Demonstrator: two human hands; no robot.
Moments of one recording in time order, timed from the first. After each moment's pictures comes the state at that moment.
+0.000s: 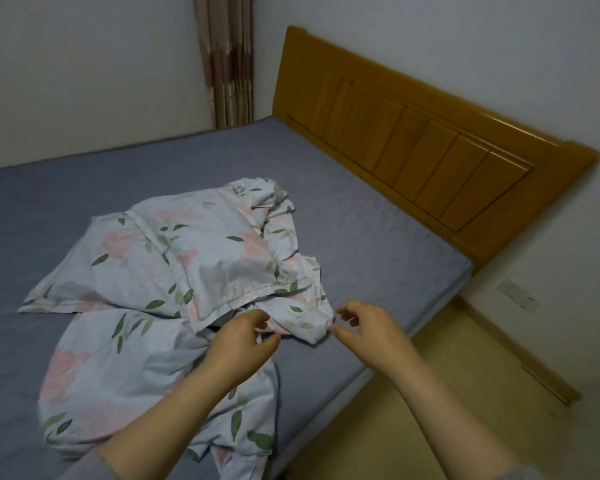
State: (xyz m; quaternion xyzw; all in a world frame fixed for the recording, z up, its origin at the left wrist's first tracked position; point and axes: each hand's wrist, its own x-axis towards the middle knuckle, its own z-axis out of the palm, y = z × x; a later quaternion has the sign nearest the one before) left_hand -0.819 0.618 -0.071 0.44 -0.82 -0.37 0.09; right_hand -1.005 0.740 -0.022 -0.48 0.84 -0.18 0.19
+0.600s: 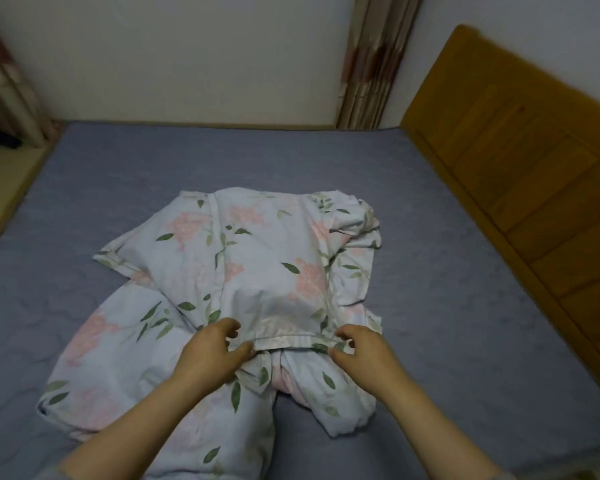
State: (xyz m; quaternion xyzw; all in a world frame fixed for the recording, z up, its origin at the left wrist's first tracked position) left_hand -0.876 0.472 -0.132 0.67 -0.65 -0.34 0.10; right_hand -1.131 0.505 -0.113 -0.59 0.73 -0.10 0.33
